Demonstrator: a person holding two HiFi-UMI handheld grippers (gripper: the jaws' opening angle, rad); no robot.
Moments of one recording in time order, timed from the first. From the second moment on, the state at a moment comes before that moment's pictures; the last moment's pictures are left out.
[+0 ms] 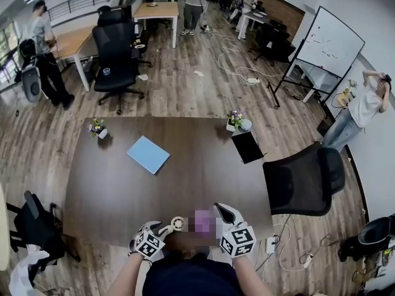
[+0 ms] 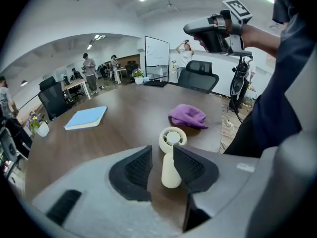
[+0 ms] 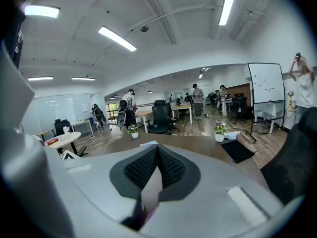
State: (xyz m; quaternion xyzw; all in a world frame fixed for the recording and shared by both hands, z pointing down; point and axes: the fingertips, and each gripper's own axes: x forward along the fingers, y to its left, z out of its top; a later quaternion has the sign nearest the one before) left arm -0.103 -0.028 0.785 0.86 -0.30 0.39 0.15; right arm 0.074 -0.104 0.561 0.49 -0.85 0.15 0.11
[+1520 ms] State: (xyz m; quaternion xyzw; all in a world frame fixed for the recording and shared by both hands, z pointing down) left arm -0.112 -0.004 0.877 0.82 -0.25 0.47 0.20; right arm 0.073 -0.085 0.706 0.40 -0.84 0.21 0.30
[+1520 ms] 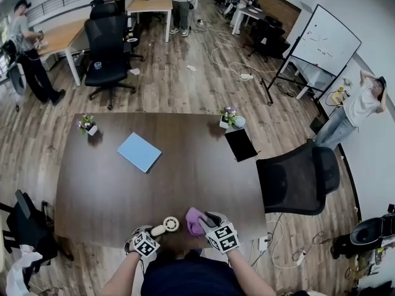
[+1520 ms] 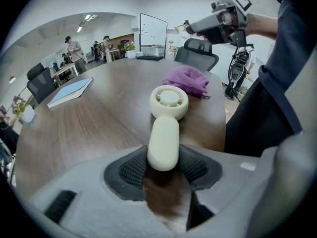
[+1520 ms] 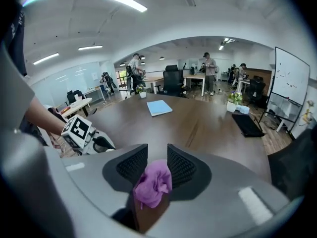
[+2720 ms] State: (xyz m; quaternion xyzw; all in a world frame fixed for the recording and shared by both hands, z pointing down) left arm -0.113 -0.005 0.876 0.83 -0.25 0.45 0.19; right arm 0.071 -0.067 0.846 0.34 -0.80 0.29 0.40
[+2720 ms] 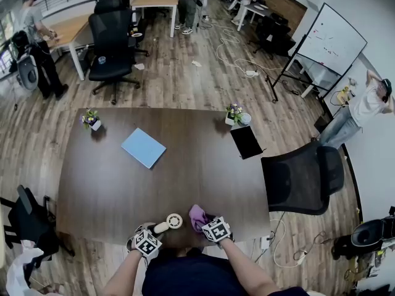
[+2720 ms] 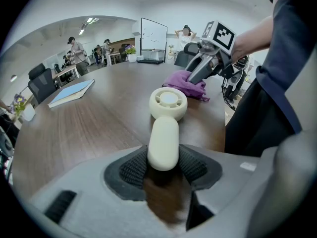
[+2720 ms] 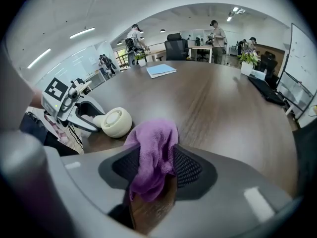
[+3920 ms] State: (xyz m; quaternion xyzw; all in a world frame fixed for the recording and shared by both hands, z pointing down) left arm -0.113 -0.004 0.876 0.83 -0.25 0.45 0.19; right arm 0.056 -0.087 0.791 0.37 -0.82 0.29 0.32
